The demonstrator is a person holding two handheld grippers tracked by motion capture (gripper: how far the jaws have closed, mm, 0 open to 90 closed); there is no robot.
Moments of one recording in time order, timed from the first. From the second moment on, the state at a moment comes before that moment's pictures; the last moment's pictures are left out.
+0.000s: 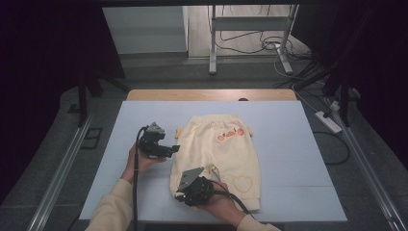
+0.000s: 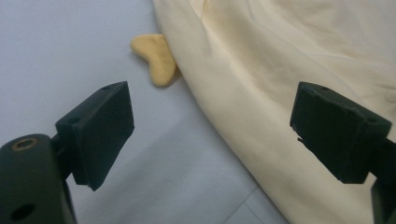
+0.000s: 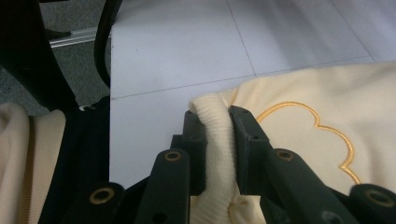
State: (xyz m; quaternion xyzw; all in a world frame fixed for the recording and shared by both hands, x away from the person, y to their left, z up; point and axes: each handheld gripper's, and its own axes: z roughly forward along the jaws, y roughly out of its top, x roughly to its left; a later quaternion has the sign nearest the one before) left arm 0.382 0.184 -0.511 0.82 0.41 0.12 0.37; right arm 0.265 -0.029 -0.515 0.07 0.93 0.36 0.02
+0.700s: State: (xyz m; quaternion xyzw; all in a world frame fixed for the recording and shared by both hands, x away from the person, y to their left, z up) left arm 0.422 0.164 -0.522 0.83 0.42 0.11 0.35; right arm 0.265 -0.030 -0.515 0.07 0.93 0.35 0.01
